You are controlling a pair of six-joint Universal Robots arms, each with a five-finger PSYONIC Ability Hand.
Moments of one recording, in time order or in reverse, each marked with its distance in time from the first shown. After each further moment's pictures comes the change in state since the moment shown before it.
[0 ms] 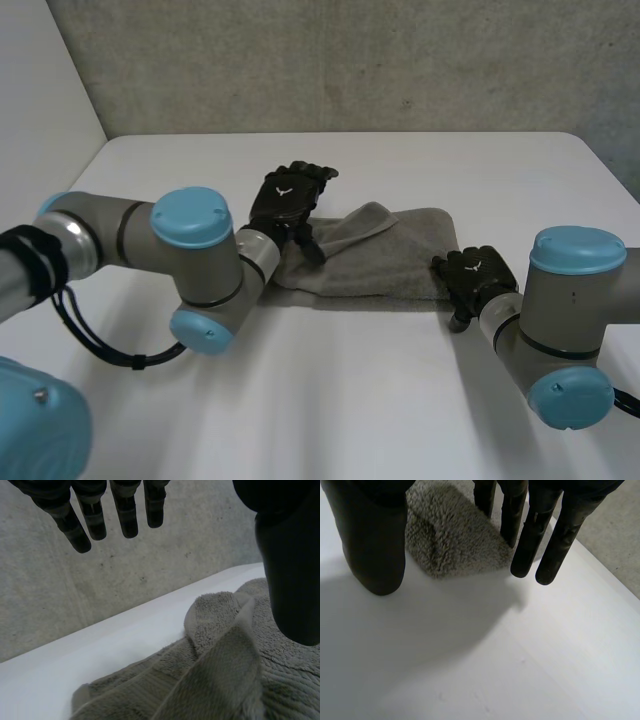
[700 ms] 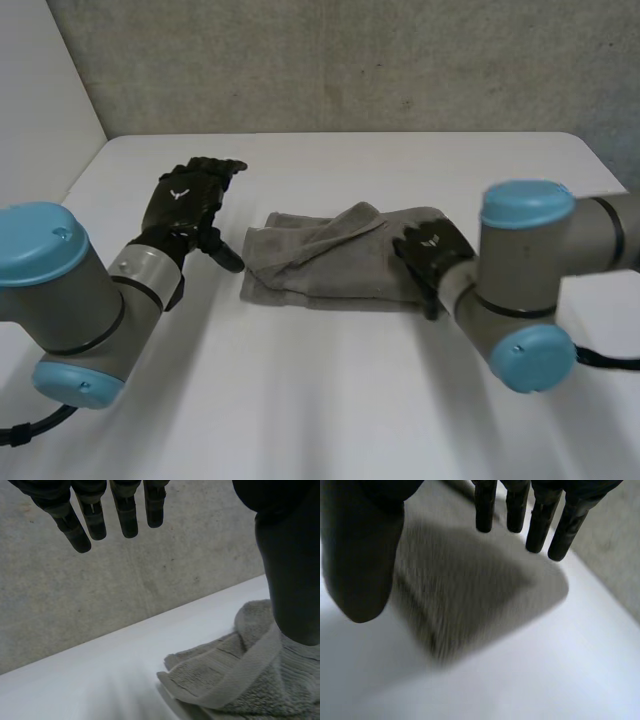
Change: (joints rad) left arm 0.197 0.514 -0.671 0.175 0.014 -0.015; right arm 0.113 0.059 -0.264 0.229 0.019 -0.029; left_hand 0.000 0.000 0.000 0.000 -0.014; right_hand -0.262 -0.263 -0.265 -0.266 -0.252
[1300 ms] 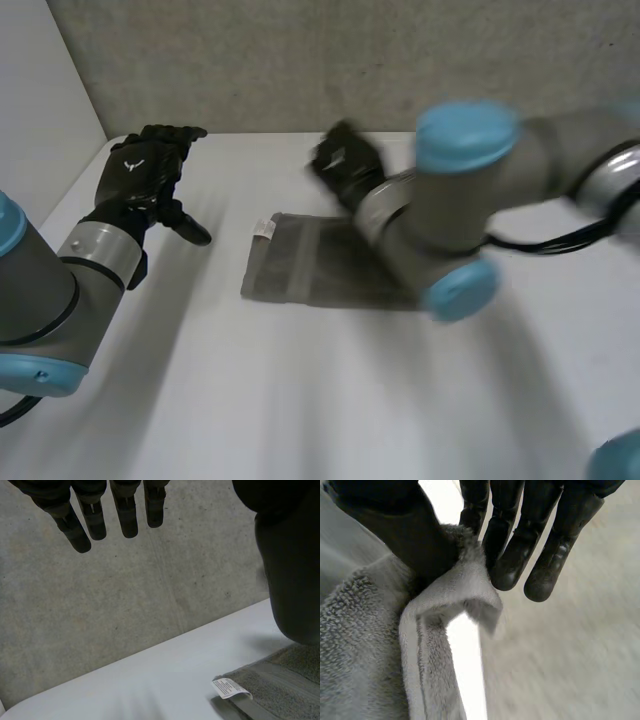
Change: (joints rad) left arm 0.085 0.127 -0.035 -0.003 -0.001 0.009; right arm 0.206 0.176 -0.593 0.064 -0.109 -0.489; left_hand 0.000 0.000 0.002 0.000 0.000; right_hand 0.904 0.904 0.915 0.913 0.895
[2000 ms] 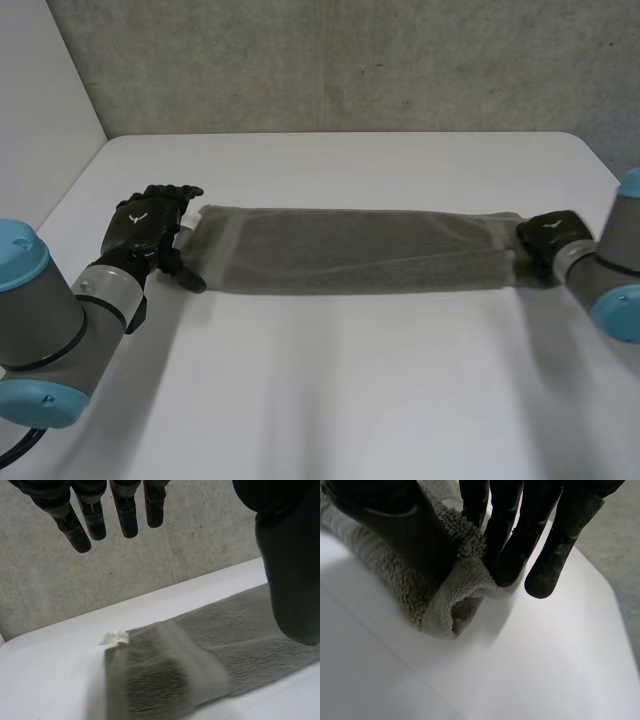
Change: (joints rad) left arm 0.045 -0.081 -0.092 0.000 0.002 0.005; right arm -0.606 -0.066 0.488 -0.093 0.029 0.413; left_hand 0.003 0.000 0.000 0.000 0.000; right_hand 0.092 0.104 0.101 0.114 0.110
